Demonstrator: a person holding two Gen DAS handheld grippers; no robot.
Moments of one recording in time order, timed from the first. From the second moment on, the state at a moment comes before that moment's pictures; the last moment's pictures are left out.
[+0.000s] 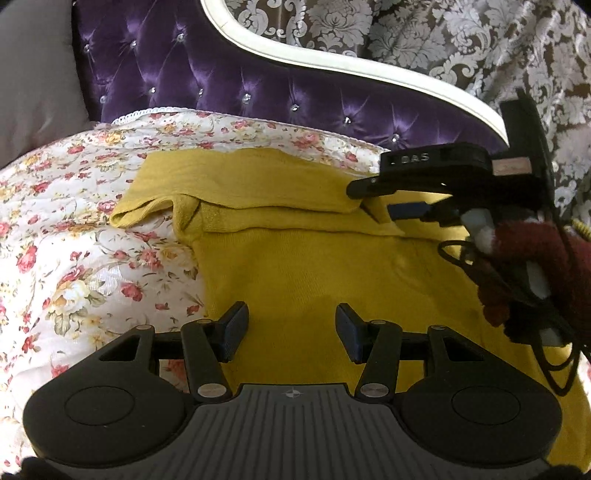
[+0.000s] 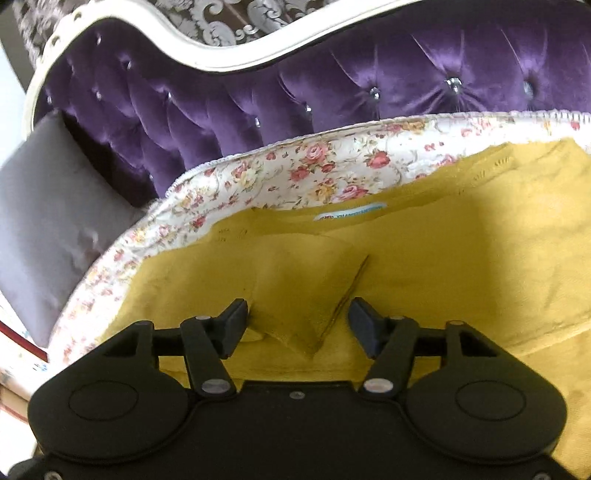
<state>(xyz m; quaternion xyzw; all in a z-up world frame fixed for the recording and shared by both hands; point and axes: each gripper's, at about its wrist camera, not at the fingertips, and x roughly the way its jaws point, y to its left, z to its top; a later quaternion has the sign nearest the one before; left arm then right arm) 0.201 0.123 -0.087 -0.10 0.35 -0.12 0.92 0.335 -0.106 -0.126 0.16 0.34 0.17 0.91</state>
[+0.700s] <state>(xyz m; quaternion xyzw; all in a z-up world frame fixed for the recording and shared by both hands) 0.199 0.128 -0.088 -0.11 0.35 -0.12 0.92 0.315 -0.110 0.009 0.12 0.23 0.24 0.93</state>
